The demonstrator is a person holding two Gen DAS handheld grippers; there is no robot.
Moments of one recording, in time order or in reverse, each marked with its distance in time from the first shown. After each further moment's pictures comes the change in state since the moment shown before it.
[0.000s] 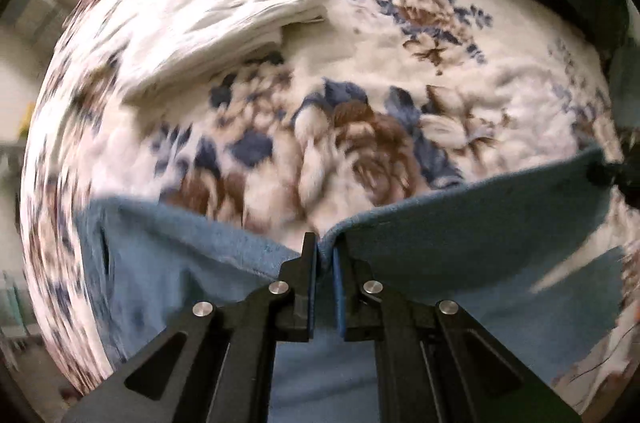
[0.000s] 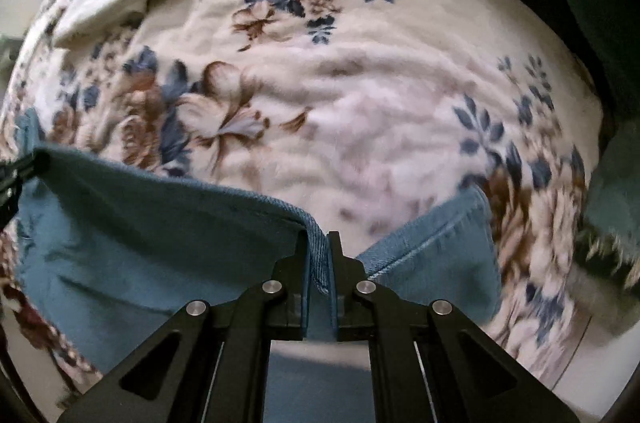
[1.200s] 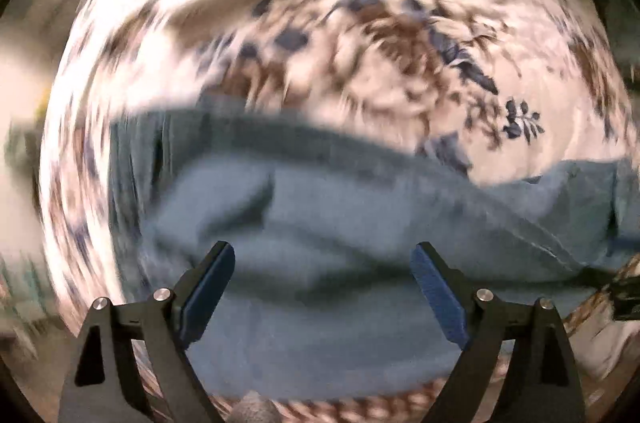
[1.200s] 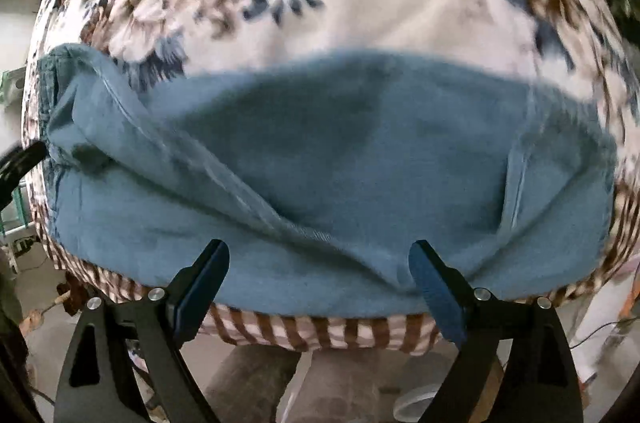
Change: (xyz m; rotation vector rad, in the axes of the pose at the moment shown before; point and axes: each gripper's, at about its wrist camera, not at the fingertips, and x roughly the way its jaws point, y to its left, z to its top) left arm 0.016 0.015 -0.094 0.146 0.061 0.124; right arm 0.014 0.113 -0.210 0.210 0.198 0.159
